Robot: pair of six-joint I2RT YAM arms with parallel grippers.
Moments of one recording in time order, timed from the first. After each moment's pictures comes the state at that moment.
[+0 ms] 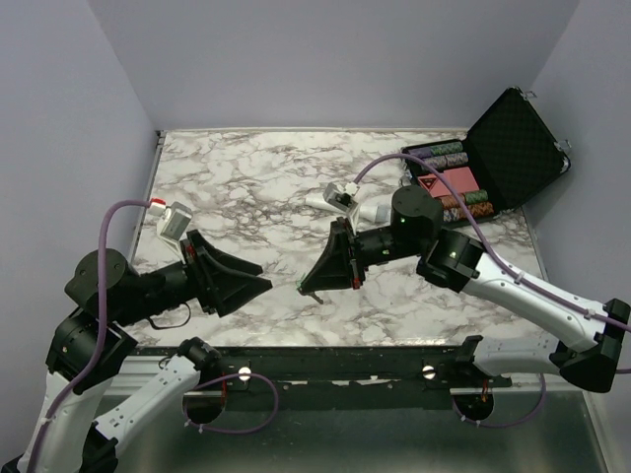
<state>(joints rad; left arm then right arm) -0.58 0.55 1.25 -0.73 0.52 -0.65 1.00 1.21 1.19 -0.10 -0.76 0.53</state>
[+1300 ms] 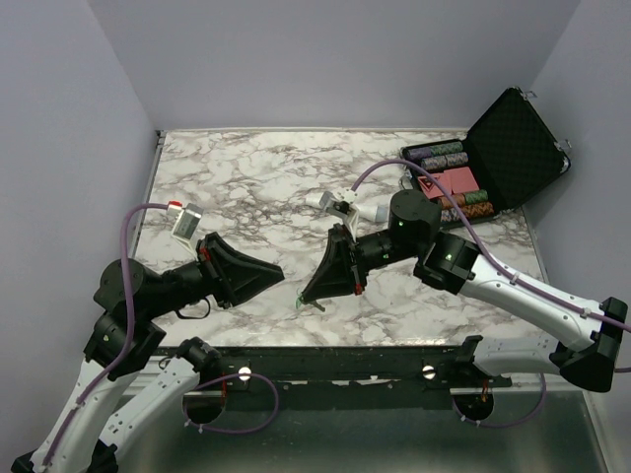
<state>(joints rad) -0.58 0.46 0.94 -0.31 0.60 -0.85 1.00 1.20 1.15 -0.05 -0.86 0.52</state>
